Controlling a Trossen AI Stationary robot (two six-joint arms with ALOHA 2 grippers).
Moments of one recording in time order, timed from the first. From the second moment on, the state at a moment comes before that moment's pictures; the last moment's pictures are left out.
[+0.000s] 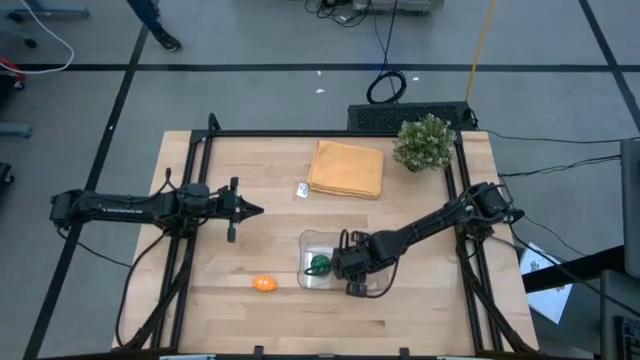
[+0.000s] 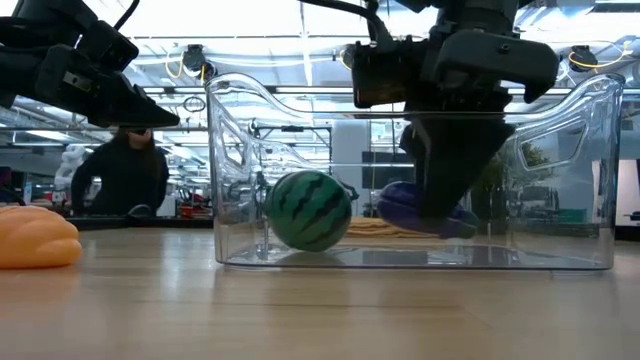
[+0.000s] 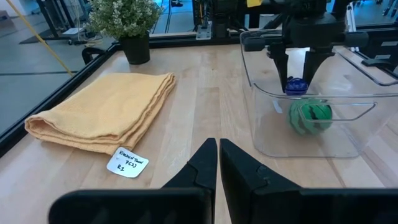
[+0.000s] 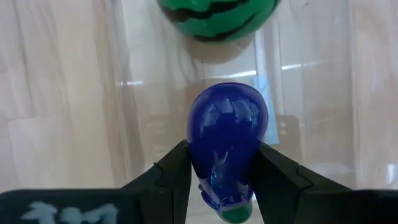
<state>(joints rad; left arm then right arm) 0.09 0.50 0.12 0.12 0.05 0.08 0.34 1.91 1.26 -0.63 0.05 0.47</state>
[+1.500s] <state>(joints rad) 0.09 0.50 0.12 0.12 0.05 0.07 0.35 1.91 1.21 -0.57 0.07 0.48</state>
